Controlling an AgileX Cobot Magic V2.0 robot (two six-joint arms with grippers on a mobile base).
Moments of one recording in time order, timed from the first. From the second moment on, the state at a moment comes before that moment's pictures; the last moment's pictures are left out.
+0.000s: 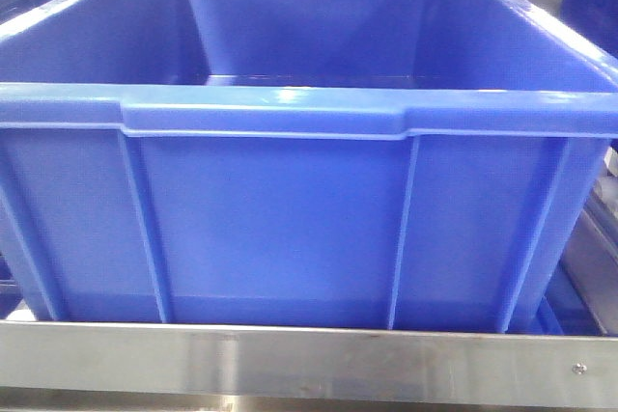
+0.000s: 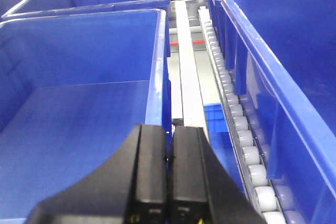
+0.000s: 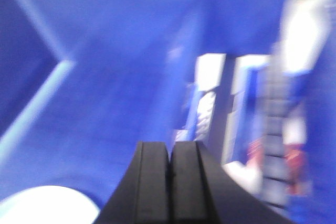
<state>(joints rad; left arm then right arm) -0.06 0.31 -0.24 -0.05 0.07 0.17 0.14 0.99 -0.72 0.04 0.03 0.06</state>
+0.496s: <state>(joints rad) -0.06 0.31 -0.24 -0.05 0.07 0.17 0.04 0.38 -0.36 0.03 0.02 0.06</state>
